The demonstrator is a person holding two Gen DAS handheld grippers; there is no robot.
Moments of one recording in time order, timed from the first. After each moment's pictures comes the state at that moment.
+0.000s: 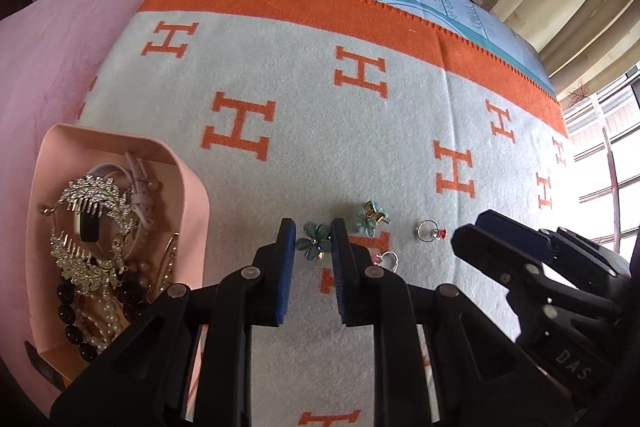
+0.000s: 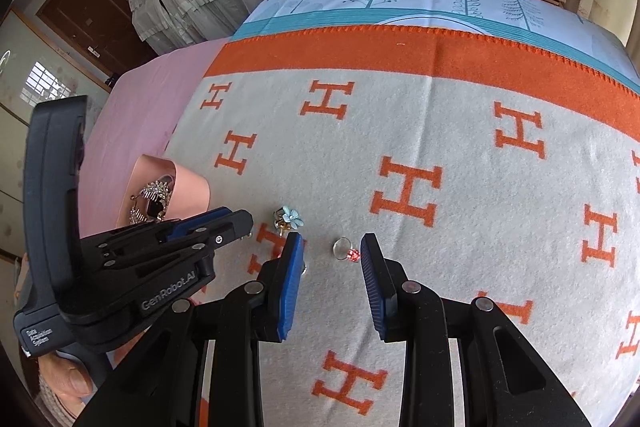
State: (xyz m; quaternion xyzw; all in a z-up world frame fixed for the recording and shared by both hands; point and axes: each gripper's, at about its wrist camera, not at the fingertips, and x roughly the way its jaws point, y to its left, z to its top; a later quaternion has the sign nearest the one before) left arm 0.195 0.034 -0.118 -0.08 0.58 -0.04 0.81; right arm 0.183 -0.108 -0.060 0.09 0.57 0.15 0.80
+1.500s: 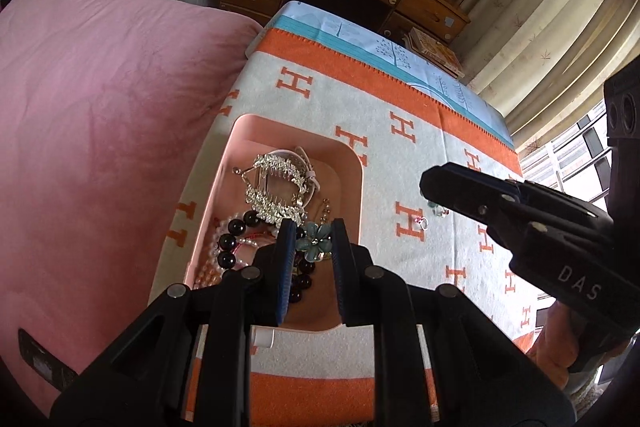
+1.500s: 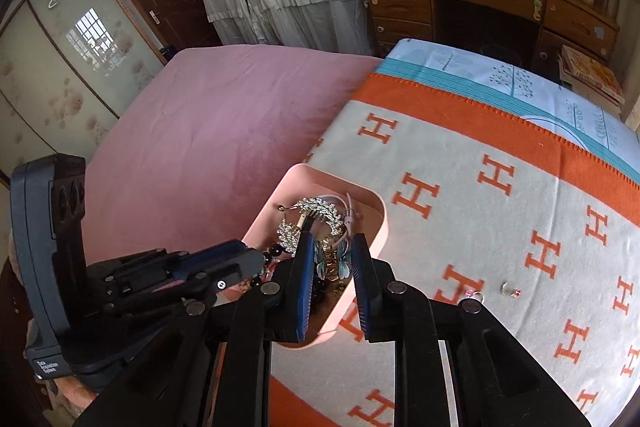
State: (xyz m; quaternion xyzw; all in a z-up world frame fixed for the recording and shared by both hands) left arm 0.093 0.189 -0.041 -0.16 0.50 -0.06 0.85; right arm 0.144 0.070 0.032 0.01 0.51 0.24 0.83
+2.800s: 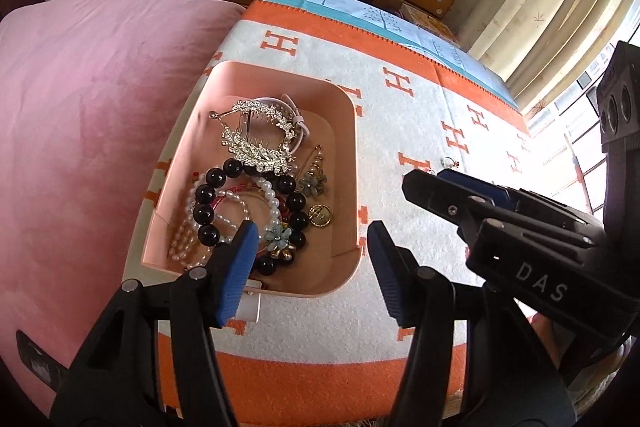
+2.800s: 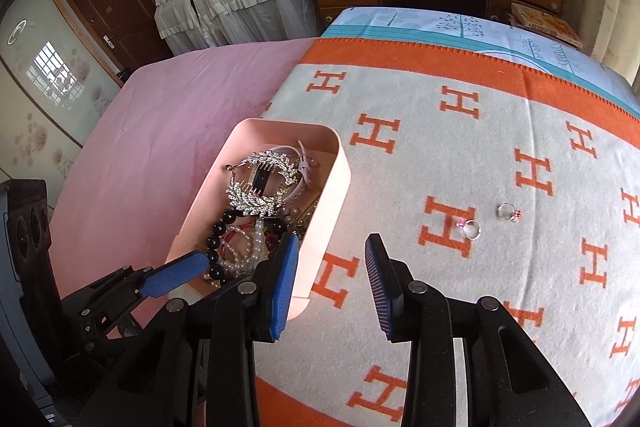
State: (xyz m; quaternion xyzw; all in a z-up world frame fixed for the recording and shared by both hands) left arm 0.067 0.157 -0.081 -0.12 0.50 -0.07 0.86; right arm 0.103 0.042 -0.031 0.05 0.52 0.16 0.84
